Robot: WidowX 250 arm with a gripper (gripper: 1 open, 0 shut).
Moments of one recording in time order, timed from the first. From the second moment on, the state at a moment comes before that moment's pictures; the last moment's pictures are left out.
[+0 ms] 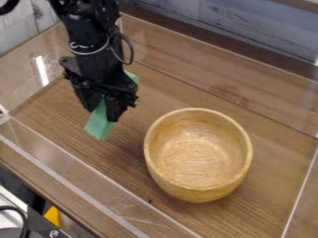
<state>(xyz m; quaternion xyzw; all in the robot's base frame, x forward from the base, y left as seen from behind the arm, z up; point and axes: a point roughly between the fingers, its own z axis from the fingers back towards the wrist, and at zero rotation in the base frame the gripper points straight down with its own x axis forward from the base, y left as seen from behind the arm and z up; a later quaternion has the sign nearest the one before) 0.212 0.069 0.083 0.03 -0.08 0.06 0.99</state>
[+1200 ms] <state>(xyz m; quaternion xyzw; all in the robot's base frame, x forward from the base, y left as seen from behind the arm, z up) 0.234 0.076 0.085 0.02 -0.07 0.11 0.99</state>
